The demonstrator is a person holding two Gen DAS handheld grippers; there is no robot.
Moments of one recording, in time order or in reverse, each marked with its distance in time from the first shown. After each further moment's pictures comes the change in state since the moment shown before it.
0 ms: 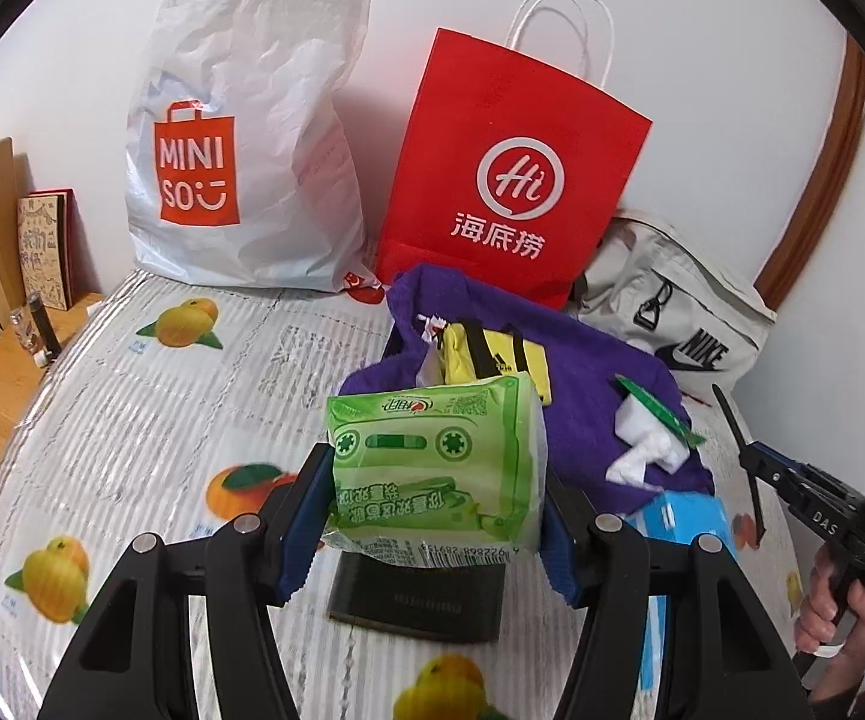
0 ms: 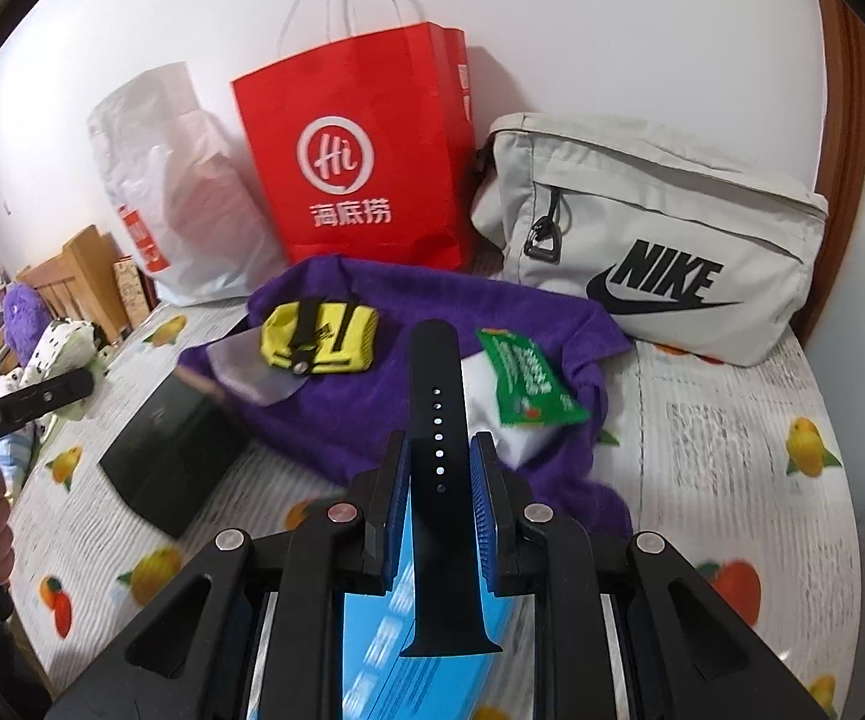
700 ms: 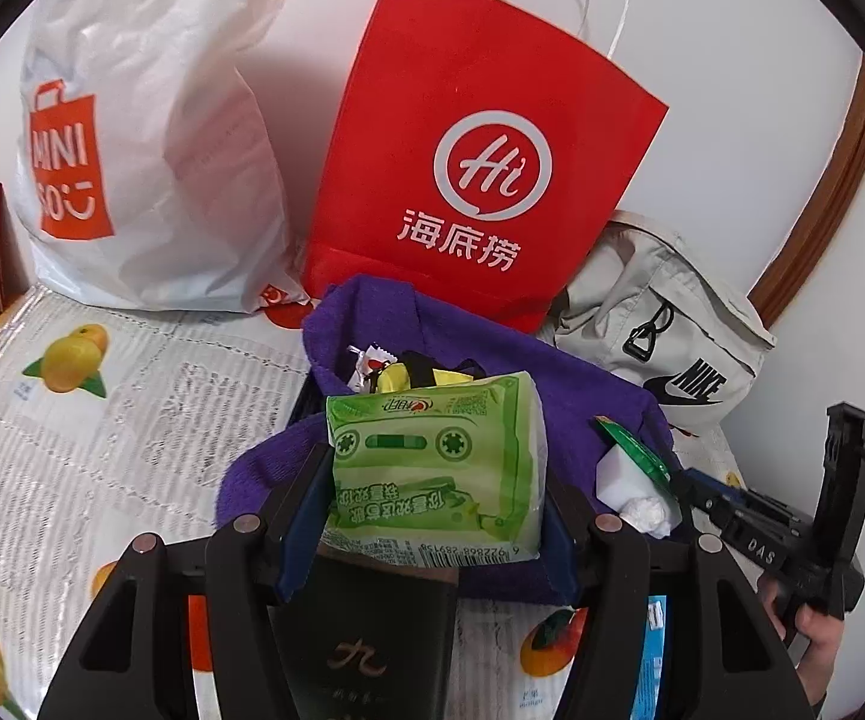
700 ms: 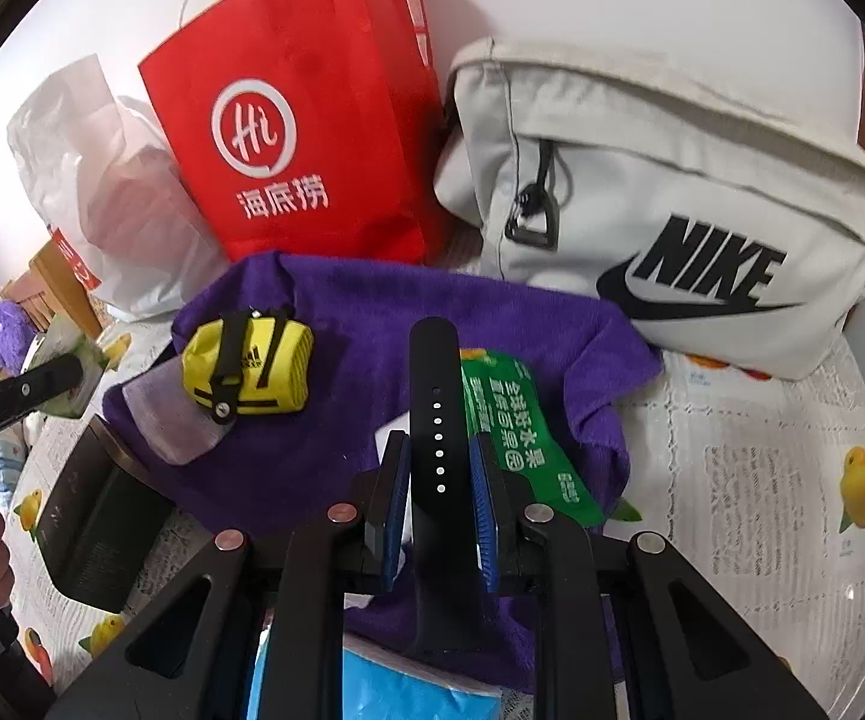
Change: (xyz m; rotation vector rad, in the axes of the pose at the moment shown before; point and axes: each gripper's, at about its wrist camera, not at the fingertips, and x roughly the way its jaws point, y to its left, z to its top) left arm 0.080 -0.026 0.037 -0.016 0.038 -0.089; right arm 0.082 -0.026 0.026 0.042 0.096 0.004
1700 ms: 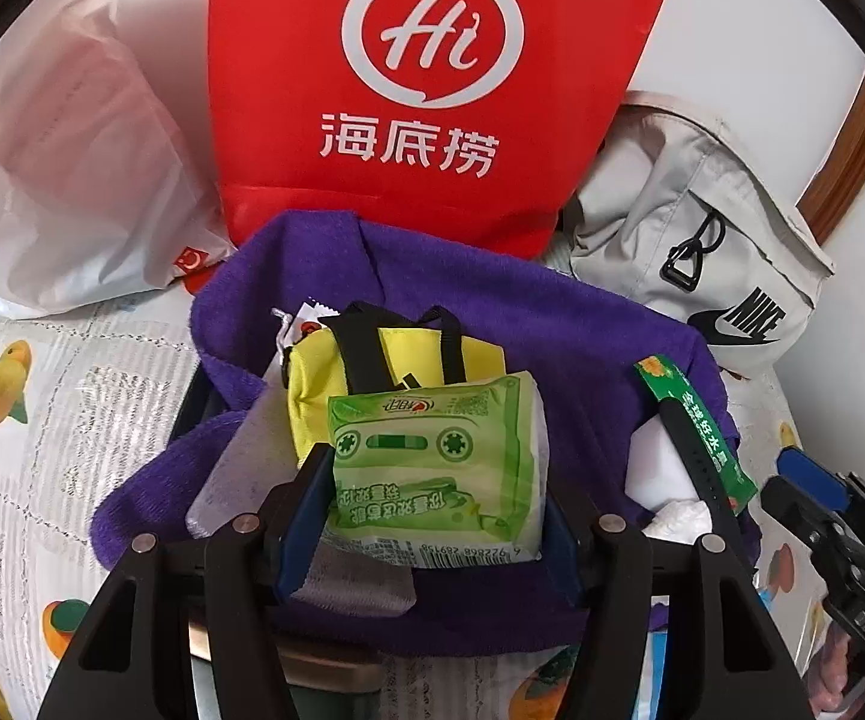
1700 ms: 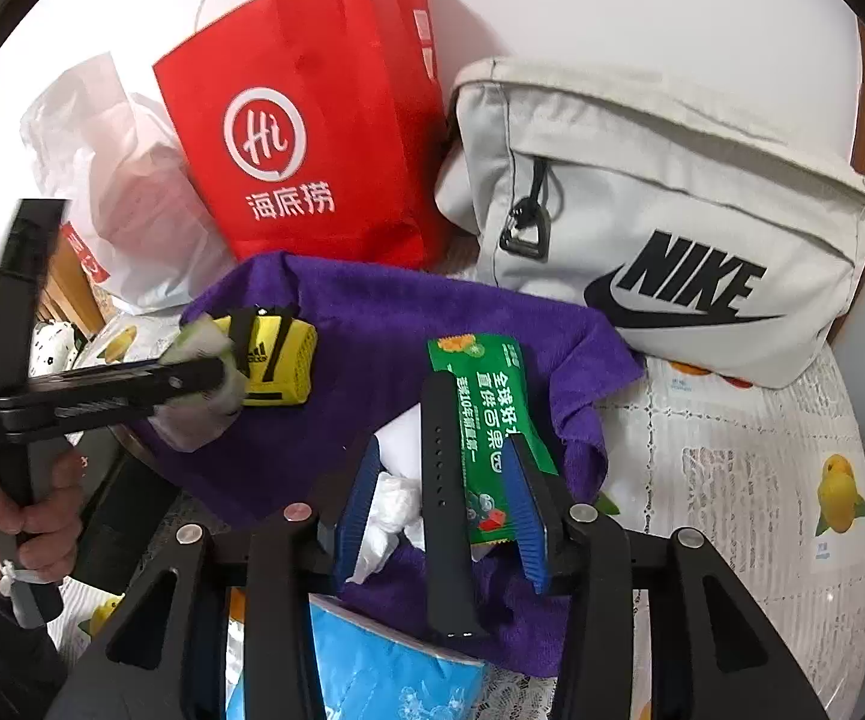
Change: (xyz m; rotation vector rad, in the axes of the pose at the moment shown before) left arm 0.082 -0.048 0.009 0.097 0.193 0.095; right arm -0.025 0.002 0.001 -0.035 -0.030 0.002
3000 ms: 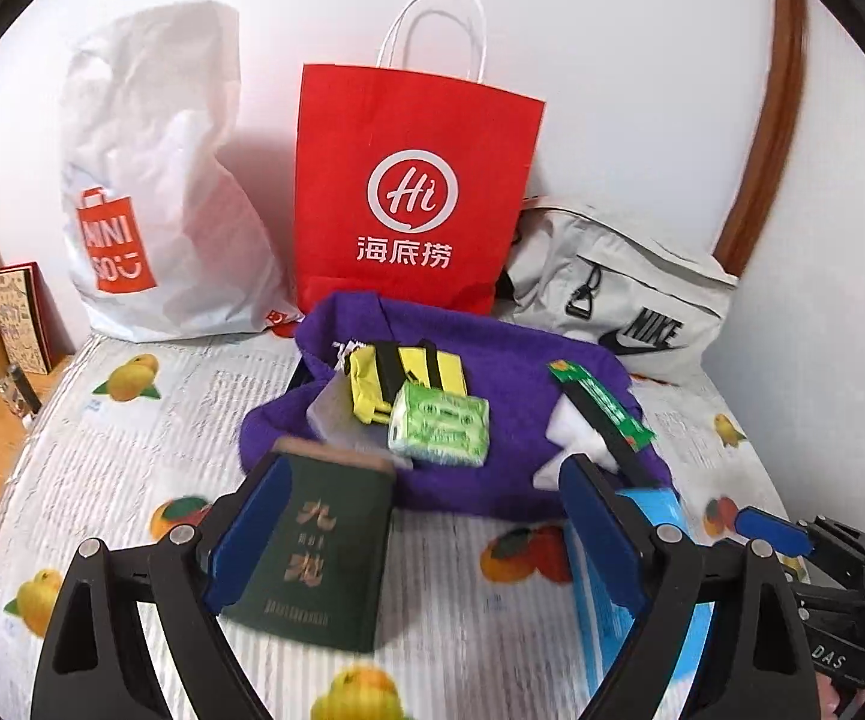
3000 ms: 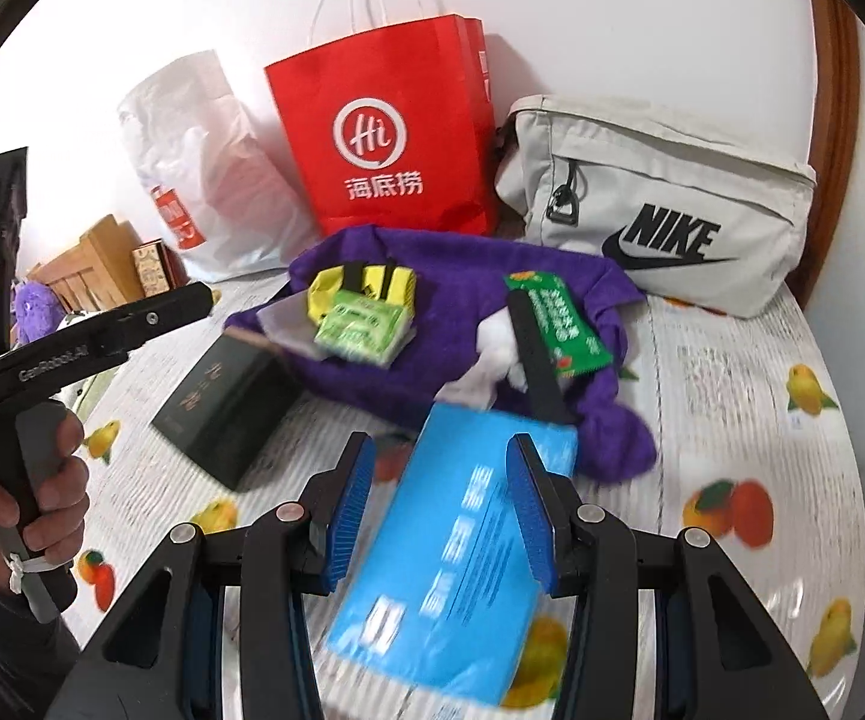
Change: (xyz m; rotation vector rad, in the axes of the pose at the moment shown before) left arm -0.161 -0.005 -0.089 0.058 -0.262 0.015; right arm -0.106 0.059 -0.079 0.013 -0.016 0.016
